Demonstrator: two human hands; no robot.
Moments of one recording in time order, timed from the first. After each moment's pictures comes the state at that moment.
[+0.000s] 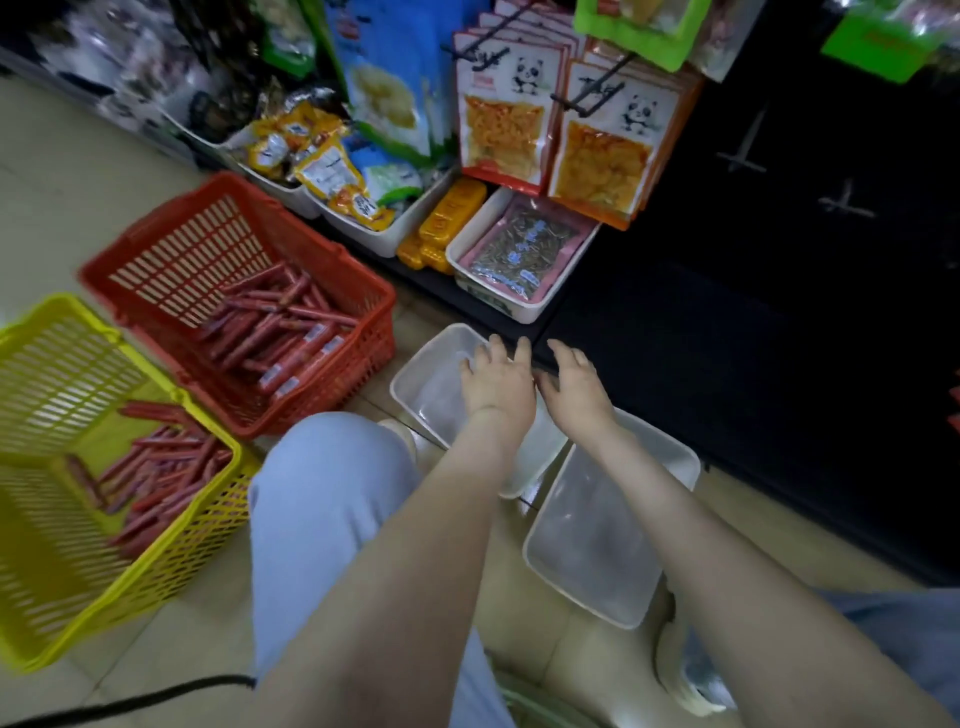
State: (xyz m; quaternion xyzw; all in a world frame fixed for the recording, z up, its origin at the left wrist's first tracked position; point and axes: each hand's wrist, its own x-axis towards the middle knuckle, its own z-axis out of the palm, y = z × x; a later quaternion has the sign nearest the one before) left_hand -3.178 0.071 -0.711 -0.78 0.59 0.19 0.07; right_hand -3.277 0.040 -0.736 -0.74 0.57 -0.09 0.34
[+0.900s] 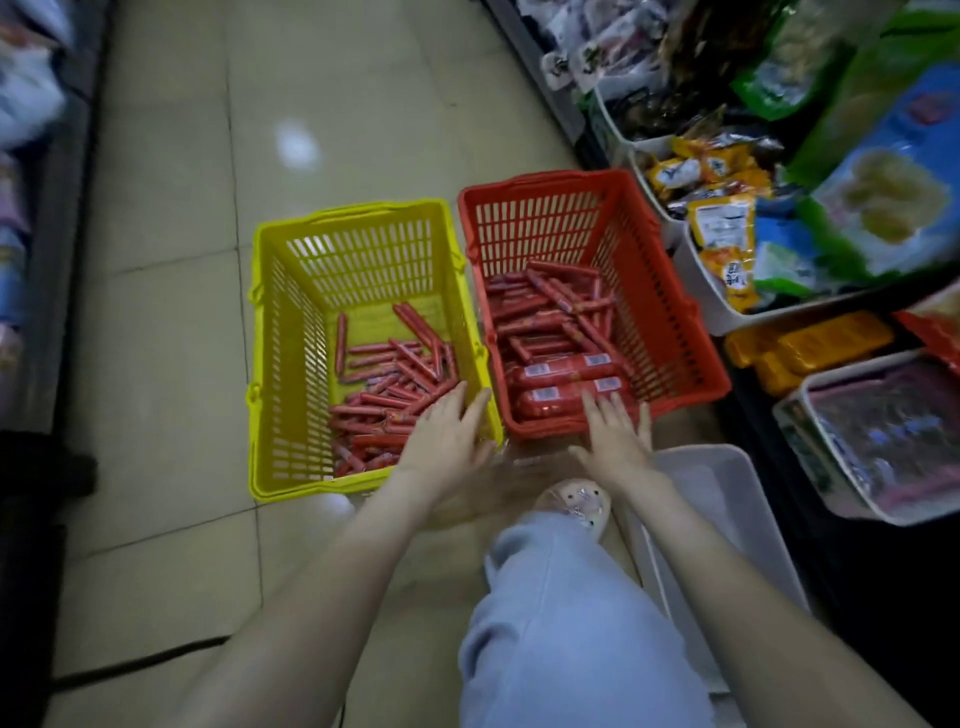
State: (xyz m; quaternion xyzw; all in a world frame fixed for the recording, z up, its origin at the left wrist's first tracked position) left_hand -2.870 0.290 -0.805 -0.91 0.38 0.16 -0.06; right_hand -2.977 0.085 -0.826 -0.94 0.25 0.22 0.13
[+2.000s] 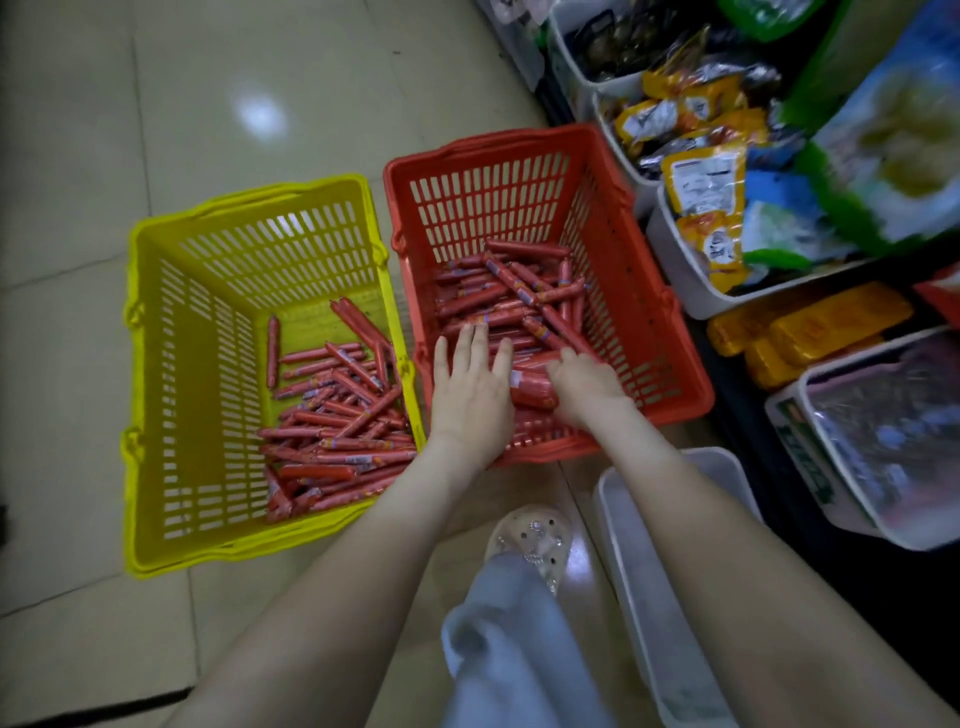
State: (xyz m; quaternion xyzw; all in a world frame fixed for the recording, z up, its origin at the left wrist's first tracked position) left_hand -2.858 0.140 -0.813 -0.93 0.37 0.10 0.01; right_hand -2.894 -0.008 -0.860 -0.95 0.17 0.25 0.04
